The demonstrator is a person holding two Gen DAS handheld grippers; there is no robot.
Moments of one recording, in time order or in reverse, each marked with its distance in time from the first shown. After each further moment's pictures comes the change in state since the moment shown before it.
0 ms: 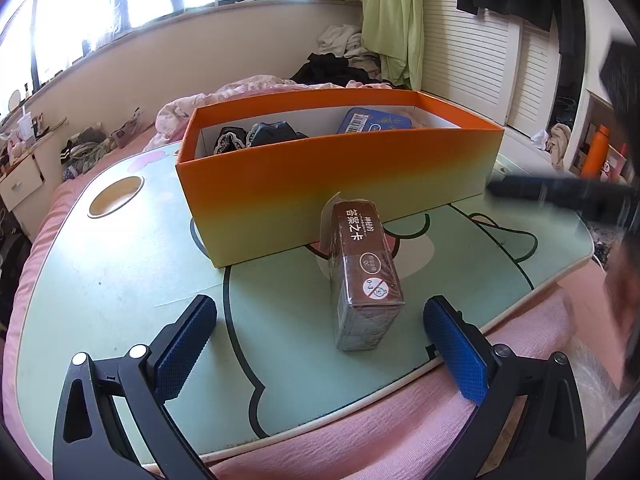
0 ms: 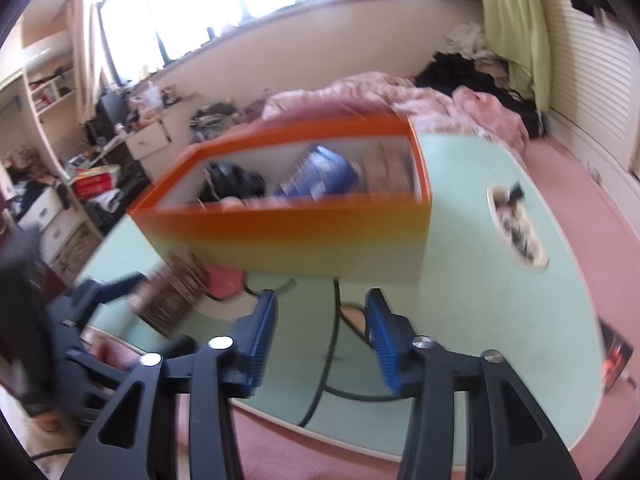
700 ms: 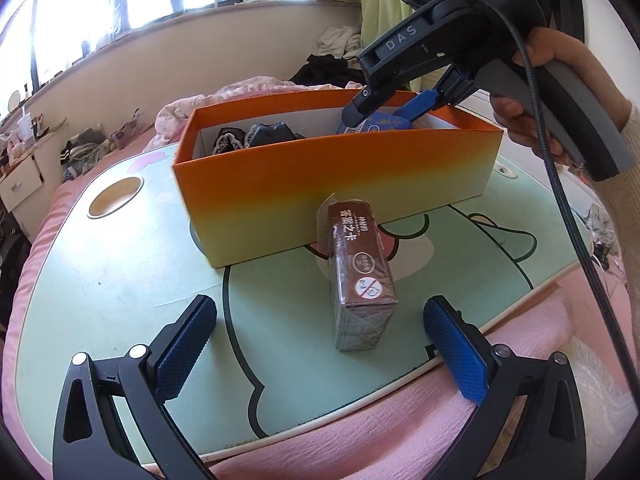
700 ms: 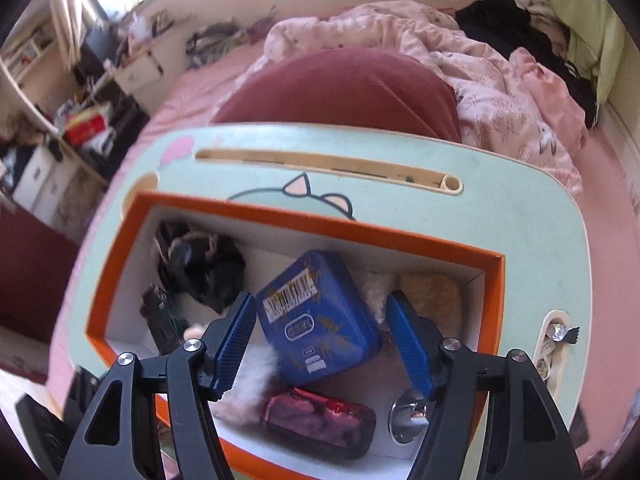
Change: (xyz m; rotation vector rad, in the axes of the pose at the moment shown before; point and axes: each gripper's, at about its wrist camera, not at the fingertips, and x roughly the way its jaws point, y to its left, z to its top) left arm 0.006 -0.003 0.001 -0.001 -0.003 0.003; right arm 0.130 -0.016 0.114 -0.034 0.435 0.045
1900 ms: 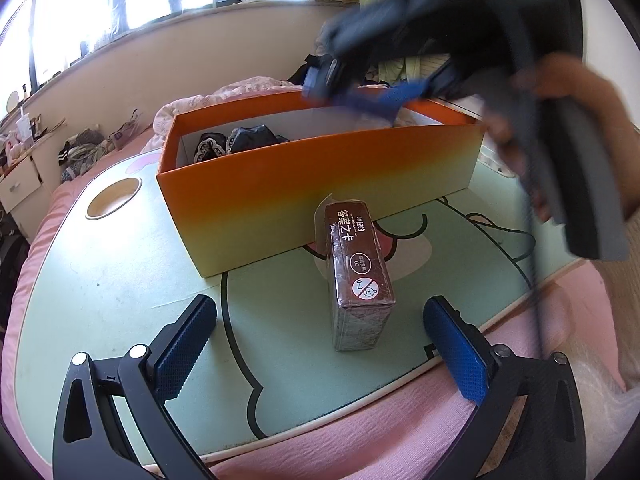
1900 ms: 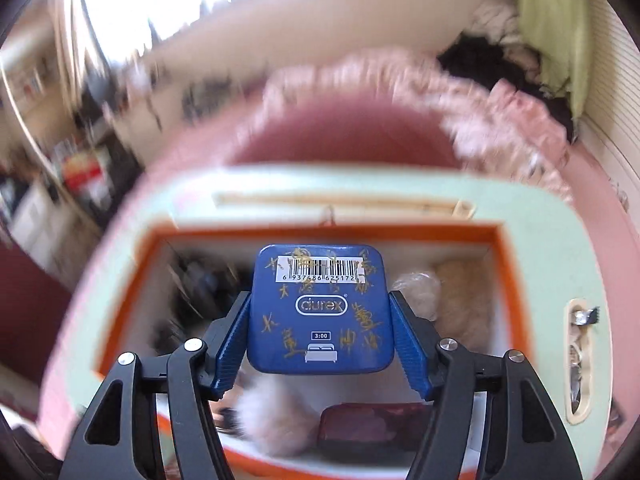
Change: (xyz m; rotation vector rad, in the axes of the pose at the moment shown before) left arm 0.001 -0.005 -0.005 0.001 -0.006 -0.001; right arm -0.044 0.035 -0.032 0.100 -0.385 -0.010
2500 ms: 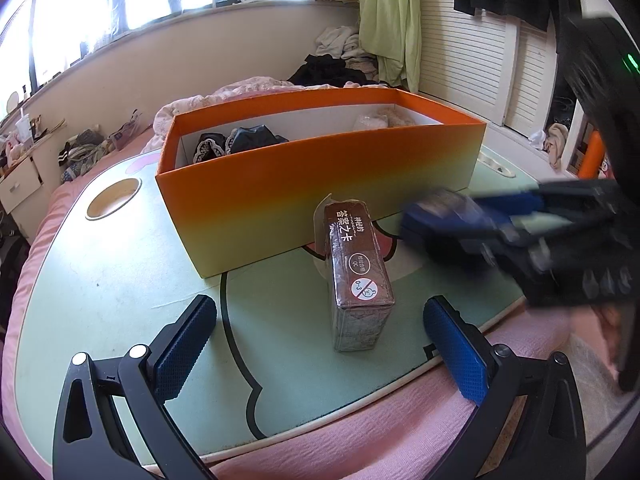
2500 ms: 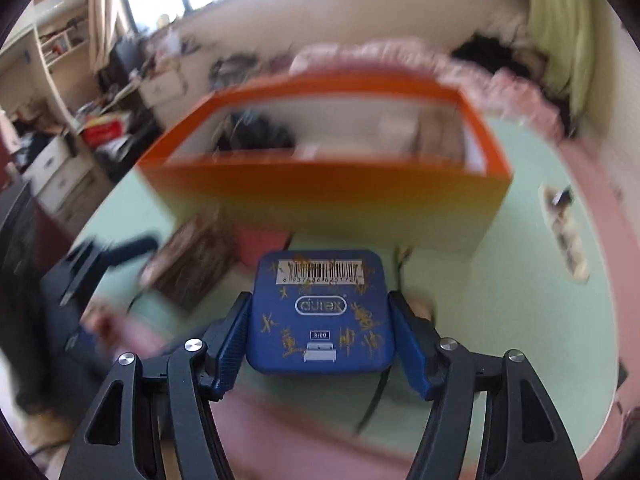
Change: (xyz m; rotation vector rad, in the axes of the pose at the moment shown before) left arm 0.001 0.001 0.000 0.000 -0.001 -0.001; right arm -0.032 0.018 -0.107 -0.125 0.087 -0.018
